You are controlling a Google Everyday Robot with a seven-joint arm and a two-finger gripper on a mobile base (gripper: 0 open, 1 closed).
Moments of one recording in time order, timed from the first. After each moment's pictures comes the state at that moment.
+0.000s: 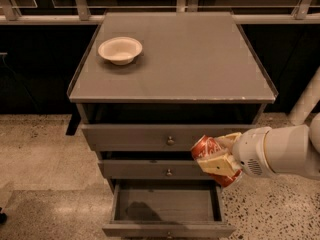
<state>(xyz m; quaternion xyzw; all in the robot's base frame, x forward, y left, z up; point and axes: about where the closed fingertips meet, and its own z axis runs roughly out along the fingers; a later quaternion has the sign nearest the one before) 0.419 -0.136 0.792 -0.38 0.84 0.19 0.34</state>
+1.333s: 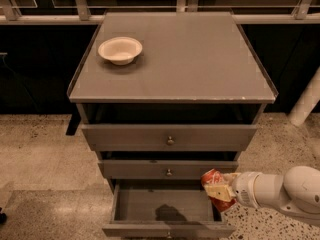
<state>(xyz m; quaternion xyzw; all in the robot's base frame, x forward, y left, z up) 0.438 -0.192 0.593 -0.23 0.89 0.23 0.32</state>
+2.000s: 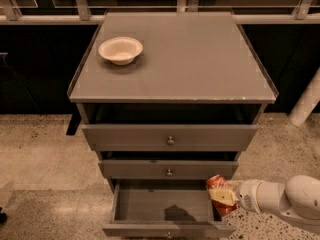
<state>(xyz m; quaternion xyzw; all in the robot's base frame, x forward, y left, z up) 0.443 -0.214 0.551 -0.19 0.90 0.25 0.31</state>
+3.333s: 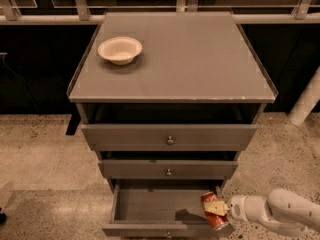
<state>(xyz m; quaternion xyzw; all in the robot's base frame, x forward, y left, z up) 0.448 -0.221 0.399 -0.09 0.91 0.33 0.23</state>
